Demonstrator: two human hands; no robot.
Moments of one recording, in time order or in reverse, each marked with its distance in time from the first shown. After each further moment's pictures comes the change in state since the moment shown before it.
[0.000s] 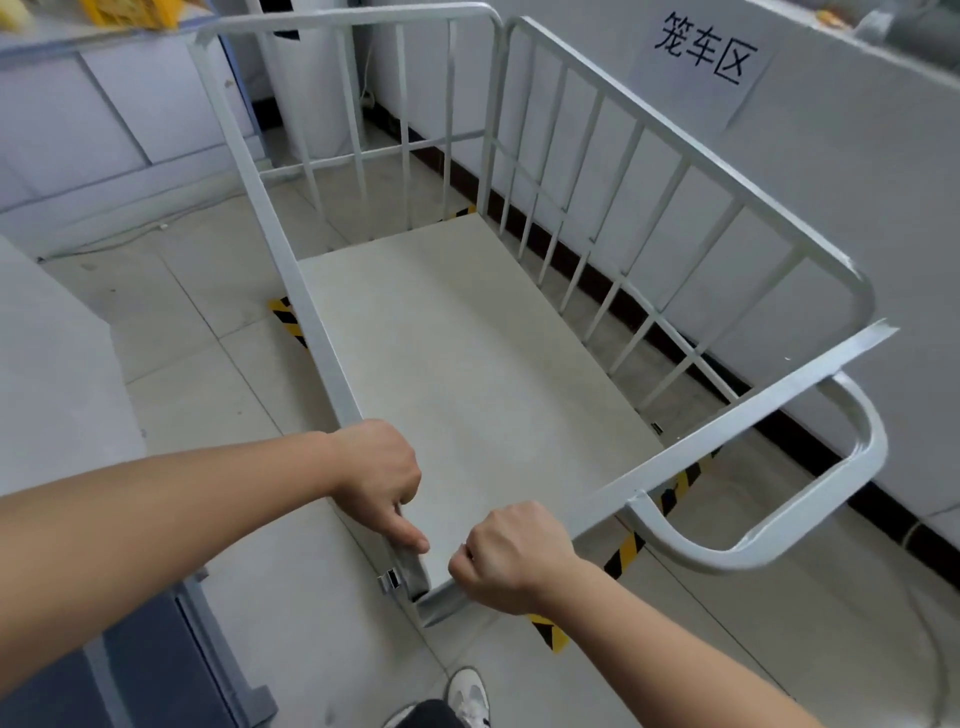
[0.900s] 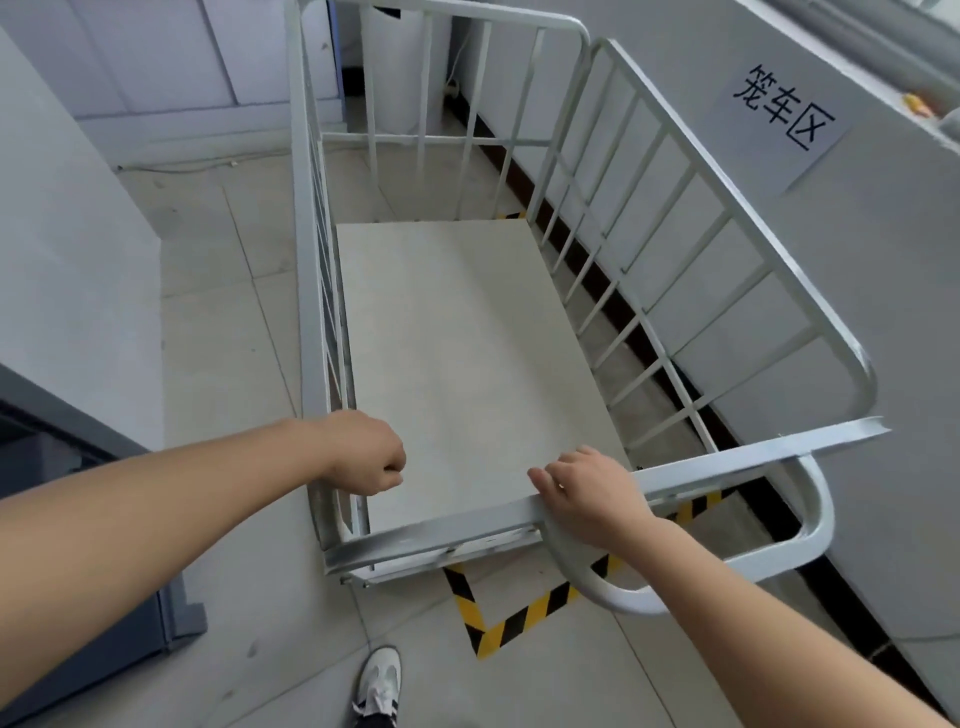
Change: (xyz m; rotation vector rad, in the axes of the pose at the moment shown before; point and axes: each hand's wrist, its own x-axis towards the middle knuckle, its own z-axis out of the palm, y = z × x) left_hand 0.020 0.051 -0.030 -0.497 -0.024 -0.470; right_hand -0.028 0.168 -0.024 -0.024 0.100 -0.010
